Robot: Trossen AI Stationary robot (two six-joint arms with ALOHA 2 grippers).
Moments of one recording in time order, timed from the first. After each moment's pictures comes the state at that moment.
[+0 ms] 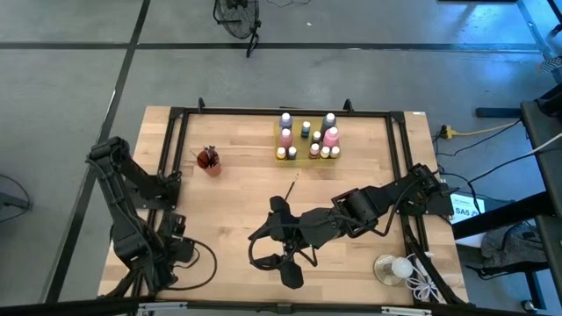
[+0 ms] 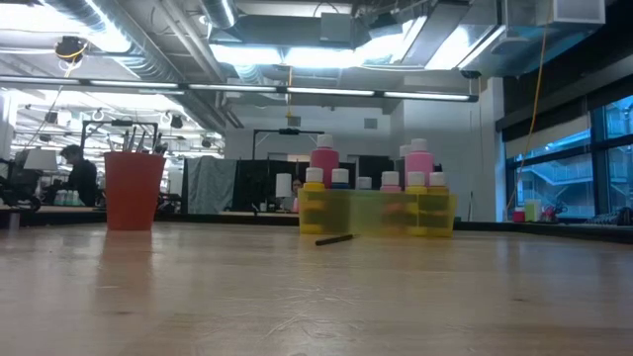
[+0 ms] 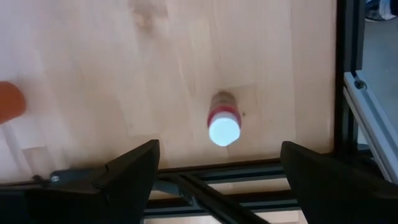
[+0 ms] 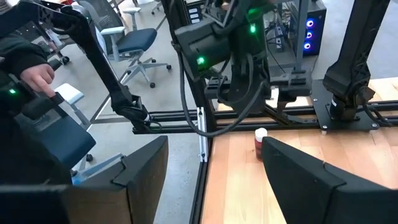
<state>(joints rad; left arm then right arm) -1.04 1.50 1.39 -1.45 -0.11 -0.90 0.50 2.01 2.27 -0.62 0.18 0.36</state>
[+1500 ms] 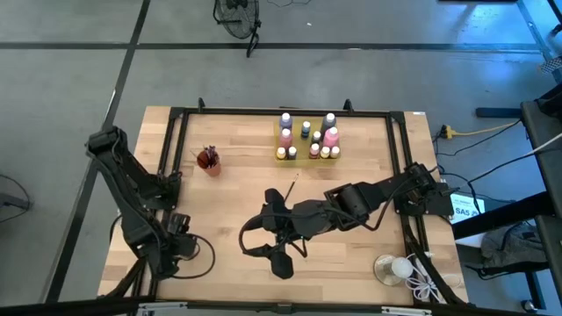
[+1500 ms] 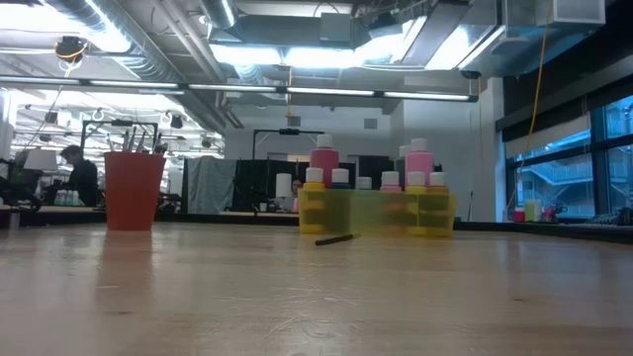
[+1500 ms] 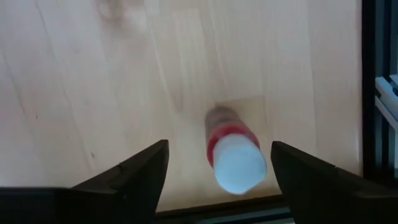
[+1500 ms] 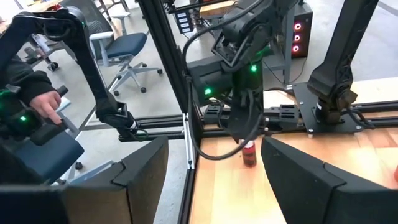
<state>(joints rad) -1.06 1.35 0.95 -1.03 -0.13 -0.90 0.45 2.03 2.27 -0.59 0.18 0.36</state>
